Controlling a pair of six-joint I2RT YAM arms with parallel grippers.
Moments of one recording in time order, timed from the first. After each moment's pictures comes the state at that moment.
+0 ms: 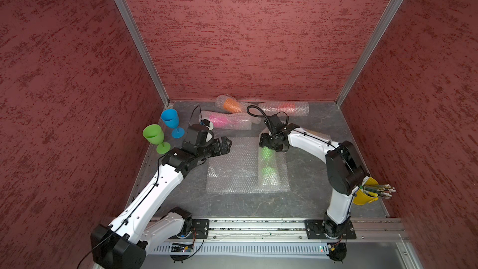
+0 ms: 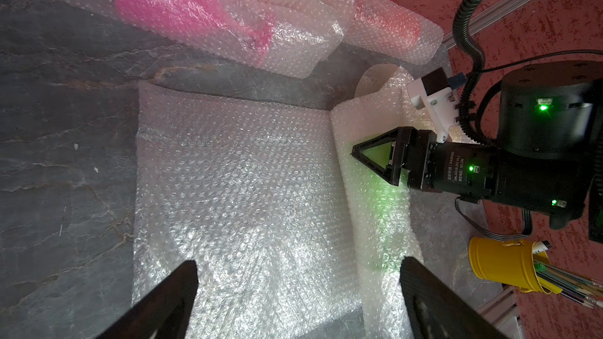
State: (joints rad) left arm -0.40 1.03 0.95 -0.63 0.15 -0.57; right arm 0.57 1.87 1.37 -0.61 -0.06 0.71
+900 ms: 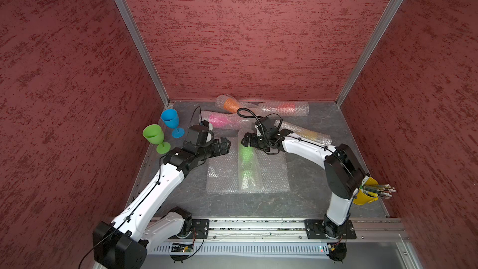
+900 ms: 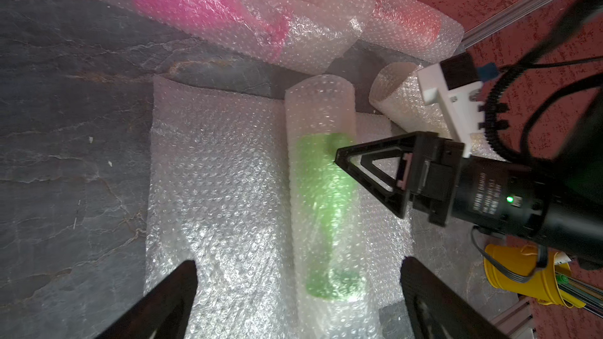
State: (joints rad) left arm -0.39 1.05 0.93 -0.63 0.13 -0.57; right arm 0.67 1.81 1.32 -0.36 -0.21 0.79
